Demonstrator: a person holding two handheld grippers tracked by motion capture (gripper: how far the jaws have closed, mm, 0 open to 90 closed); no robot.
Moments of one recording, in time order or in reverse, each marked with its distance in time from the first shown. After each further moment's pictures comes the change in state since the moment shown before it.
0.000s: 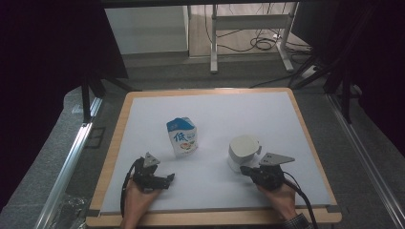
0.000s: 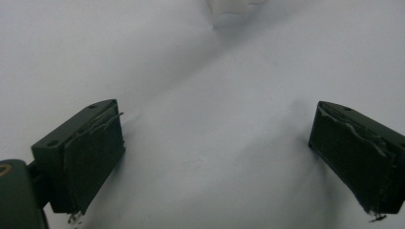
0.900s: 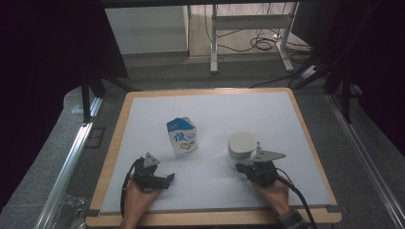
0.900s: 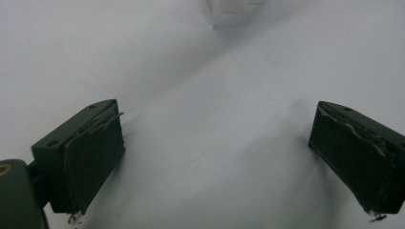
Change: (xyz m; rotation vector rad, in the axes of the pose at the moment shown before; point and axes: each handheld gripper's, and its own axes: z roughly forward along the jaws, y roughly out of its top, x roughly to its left) left arm 0.000 0.000 0.000 0.001 0.000 0.001; right arm -0.003 0.006 0.022 0.037 -0.016 -0.018
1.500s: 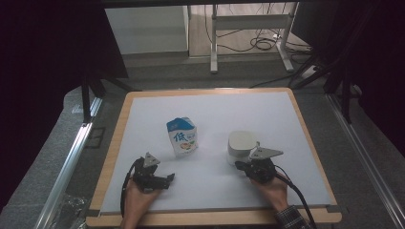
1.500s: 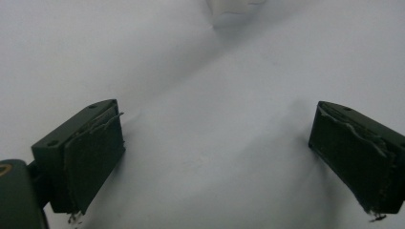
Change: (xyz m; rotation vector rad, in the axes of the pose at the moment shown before) left arm 0.000 0.000 0.000 0.000 0.000 0.000; right arm -0.004 0.006 0.005 0.009 -0.017 -0.017
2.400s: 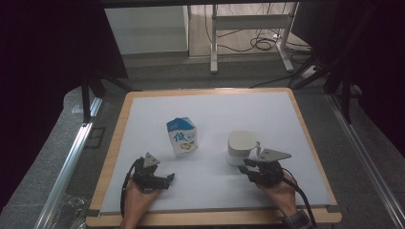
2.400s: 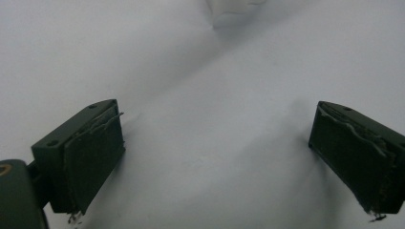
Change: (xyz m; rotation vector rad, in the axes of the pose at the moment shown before) left arm 0.000 0.000 0.000 -0.001 0.000 -0.001; right arm 0.009 0.005 -0.030 -0.008 -0.056 -0.028
